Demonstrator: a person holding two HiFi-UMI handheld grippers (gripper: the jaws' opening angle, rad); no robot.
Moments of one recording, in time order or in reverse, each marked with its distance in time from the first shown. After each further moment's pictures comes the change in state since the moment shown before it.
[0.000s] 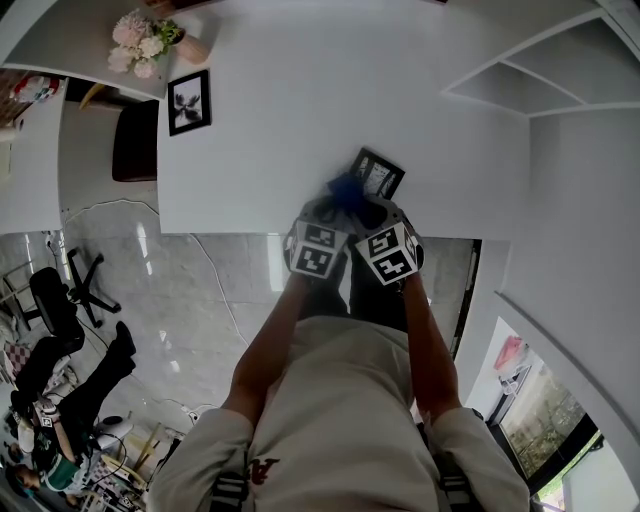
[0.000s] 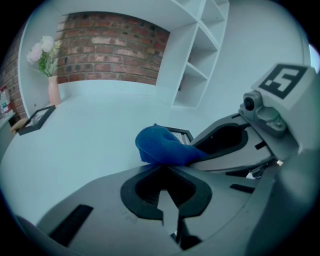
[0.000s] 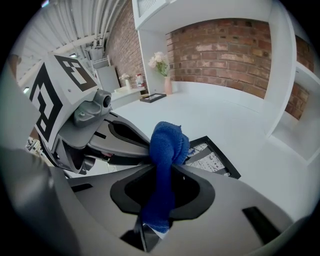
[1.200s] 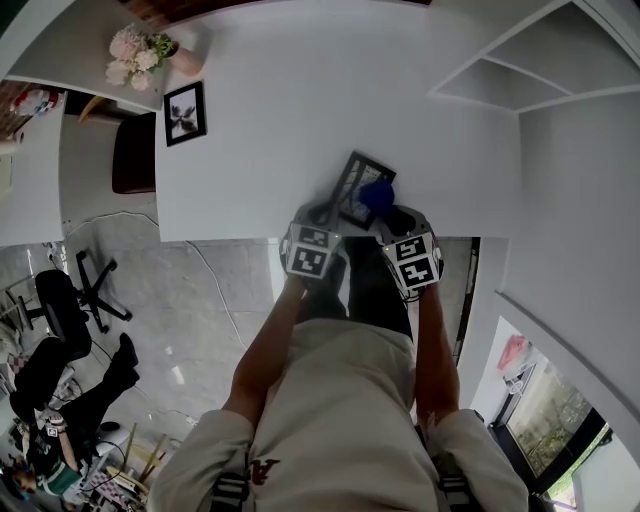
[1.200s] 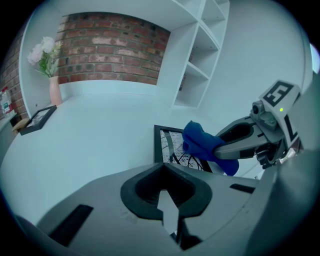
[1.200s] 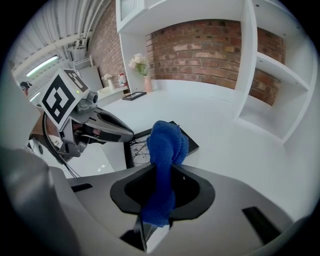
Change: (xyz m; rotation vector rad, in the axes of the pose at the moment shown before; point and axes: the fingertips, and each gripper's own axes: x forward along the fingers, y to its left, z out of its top) left arm 0.003 0.005 -0.001 -0.003 0.004 0.014; right arm -0.042 -0.050 -0.046 0.122 0.028 -0.143
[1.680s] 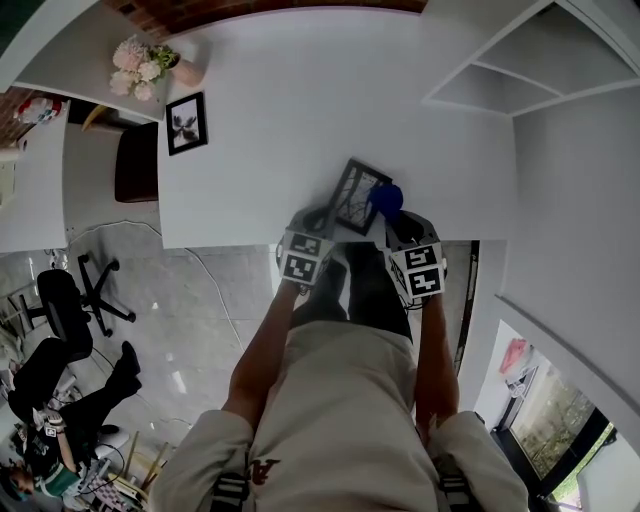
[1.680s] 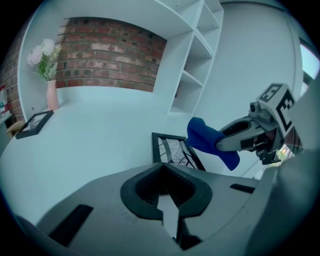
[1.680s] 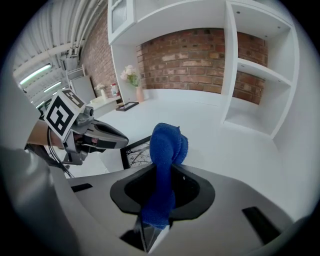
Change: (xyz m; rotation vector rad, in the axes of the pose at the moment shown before) left arm -0.007 -0.002 0.010 0.031 -0.080 -0.050; right arm -0.027 -0.017 0.009 0.081 -0.082 -0.056
